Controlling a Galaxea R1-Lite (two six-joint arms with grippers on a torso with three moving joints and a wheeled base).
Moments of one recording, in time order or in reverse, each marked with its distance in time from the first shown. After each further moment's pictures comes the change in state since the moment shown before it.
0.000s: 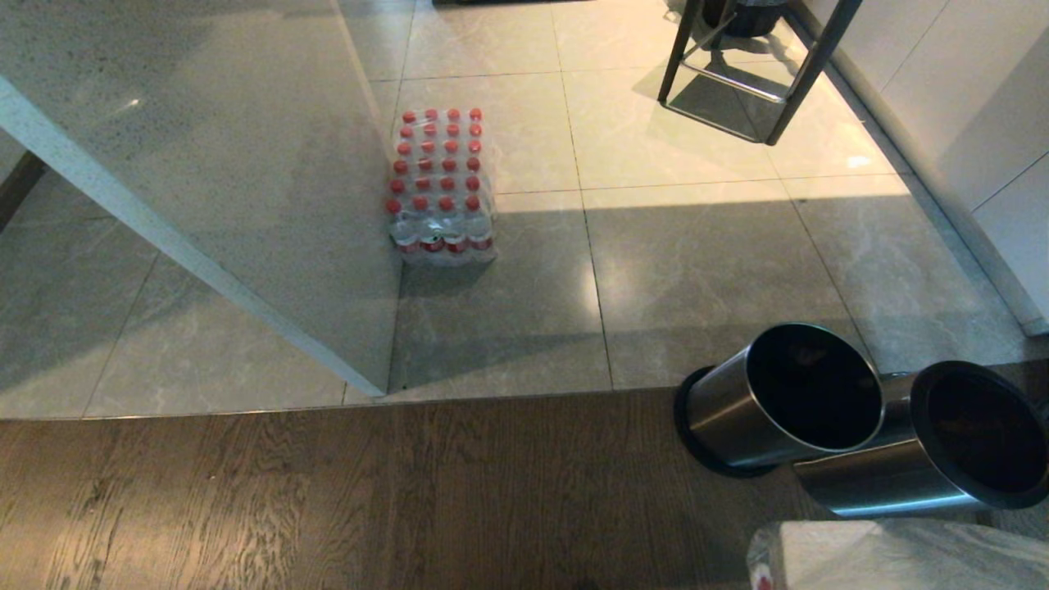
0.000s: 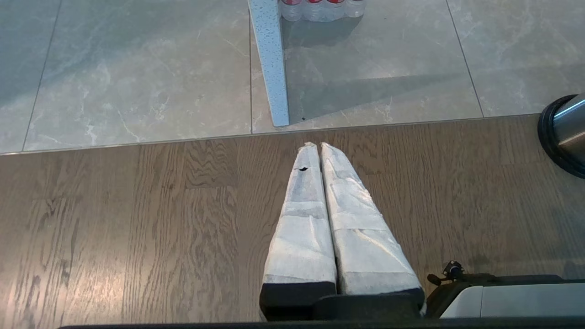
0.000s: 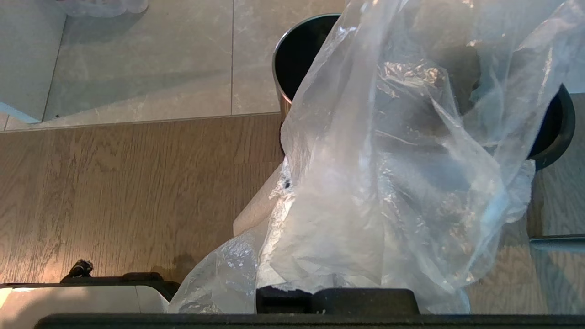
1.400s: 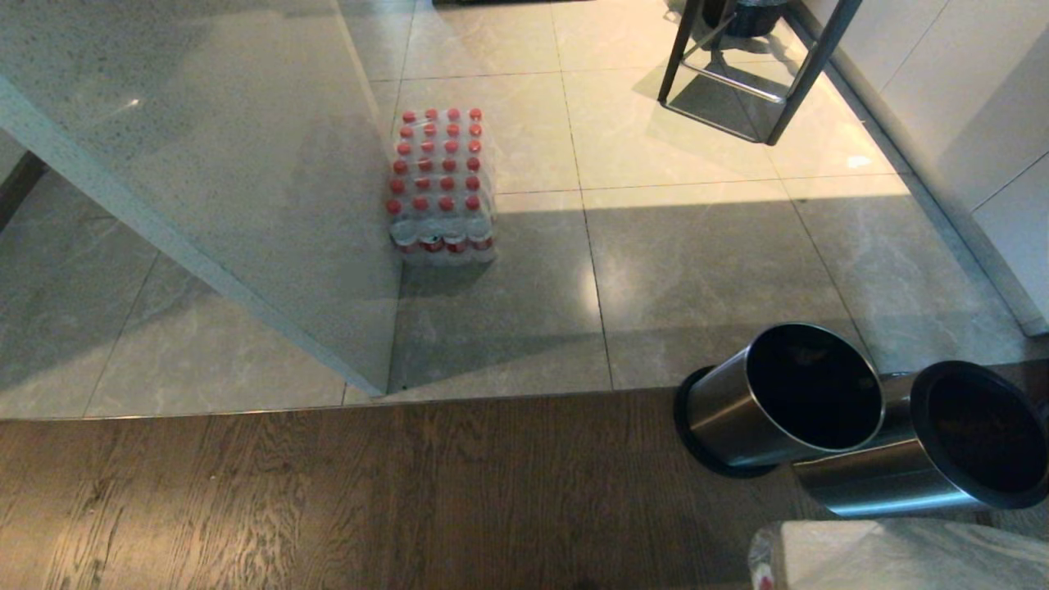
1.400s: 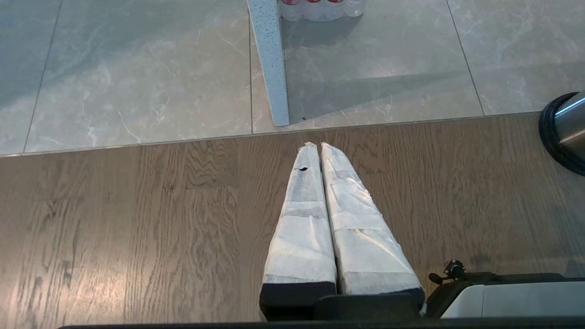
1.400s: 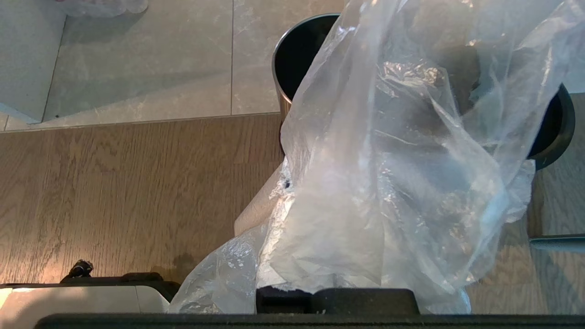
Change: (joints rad) left arm 0.000 0.000 0.000 0.001 -0.001 0.007; right arm 0.000 0.000 0.000 0.000 0.000 0.000
